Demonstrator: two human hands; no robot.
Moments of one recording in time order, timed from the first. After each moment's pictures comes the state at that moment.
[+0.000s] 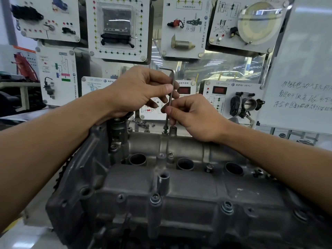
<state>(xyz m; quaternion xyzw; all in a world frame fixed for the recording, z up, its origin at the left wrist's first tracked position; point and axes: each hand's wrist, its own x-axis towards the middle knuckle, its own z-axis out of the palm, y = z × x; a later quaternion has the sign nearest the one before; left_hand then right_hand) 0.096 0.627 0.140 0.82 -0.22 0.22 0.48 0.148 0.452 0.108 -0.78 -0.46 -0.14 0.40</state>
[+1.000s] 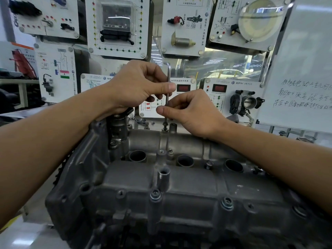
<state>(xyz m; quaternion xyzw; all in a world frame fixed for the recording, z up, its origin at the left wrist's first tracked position) 0.100 0.625 0.140 0.80 -0.20 0.27 0.49 0.147 0.455 0.105 -0.77 -0.43 -0.14 0.46</state>
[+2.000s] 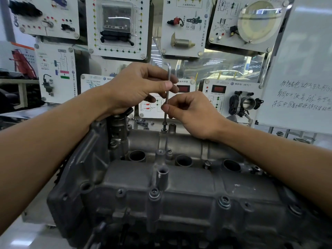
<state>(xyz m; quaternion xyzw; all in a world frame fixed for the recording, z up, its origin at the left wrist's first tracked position) 0.097 0.627 0.141 0.82 -0.23 0.23 0.48 0.147 0.455 0.107 -0.78 -0.44 -0.17 0.41</state>
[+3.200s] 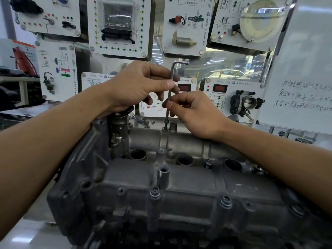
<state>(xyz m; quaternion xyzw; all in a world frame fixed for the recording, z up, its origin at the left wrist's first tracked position) 0.097 0.629 0.141 0.81 -0.23 0.21 0.49 0.147 0.453 0.106 -0.77 -0.45 -0.16 0.42</state>
